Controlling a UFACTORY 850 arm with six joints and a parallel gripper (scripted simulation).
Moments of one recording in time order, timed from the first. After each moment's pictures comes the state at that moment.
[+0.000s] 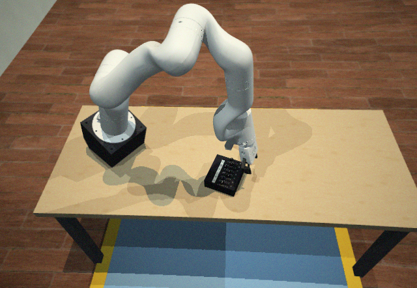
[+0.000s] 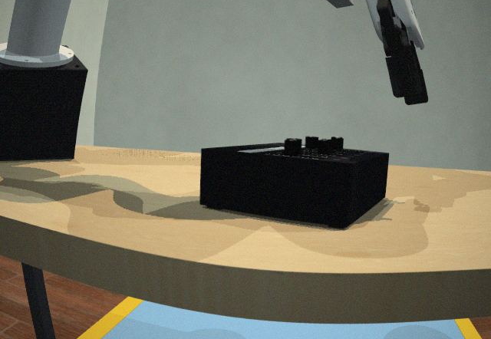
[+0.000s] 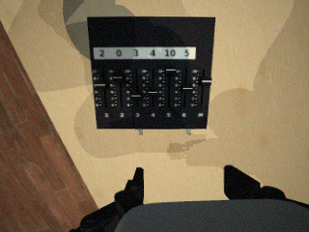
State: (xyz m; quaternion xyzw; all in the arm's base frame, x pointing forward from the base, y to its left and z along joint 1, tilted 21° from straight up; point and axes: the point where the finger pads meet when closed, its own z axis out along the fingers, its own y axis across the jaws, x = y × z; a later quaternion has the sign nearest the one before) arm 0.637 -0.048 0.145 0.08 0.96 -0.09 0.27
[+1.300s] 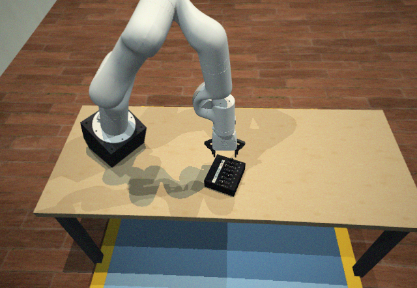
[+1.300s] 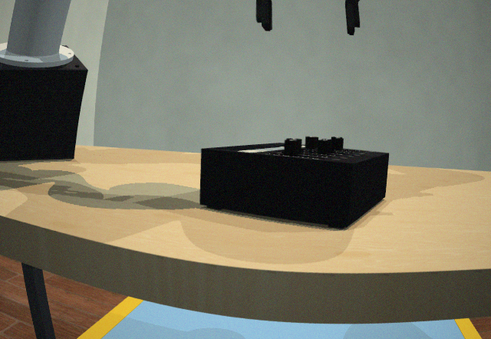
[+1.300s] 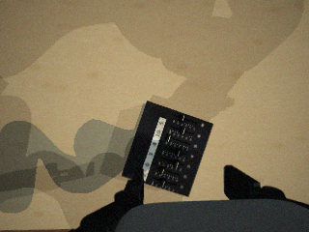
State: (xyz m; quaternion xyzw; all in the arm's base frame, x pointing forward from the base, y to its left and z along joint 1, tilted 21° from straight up) arm 0.508 -0.052 0.173 0.64 0.74 0.04 0.19
